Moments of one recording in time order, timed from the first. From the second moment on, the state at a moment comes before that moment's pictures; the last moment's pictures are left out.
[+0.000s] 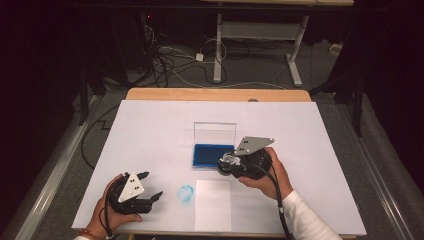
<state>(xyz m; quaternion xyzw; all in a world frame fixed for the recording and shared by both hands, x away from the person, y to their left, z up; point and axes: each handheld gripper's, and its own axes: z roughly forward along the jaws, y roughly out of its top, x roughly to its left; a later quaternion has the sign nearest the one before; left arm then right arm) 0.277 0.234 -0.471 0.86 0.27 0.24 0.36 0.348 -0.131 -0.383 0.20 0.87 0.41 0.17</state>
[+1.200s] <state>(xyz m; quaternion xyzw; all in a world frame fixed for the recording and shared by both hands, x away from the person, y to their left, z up) 0.297 0.183 -0.446 0.85 0.23 0.20 0.43 0.344 -0.115 -0.348 0.19 0.85 0.46 0.17</state>
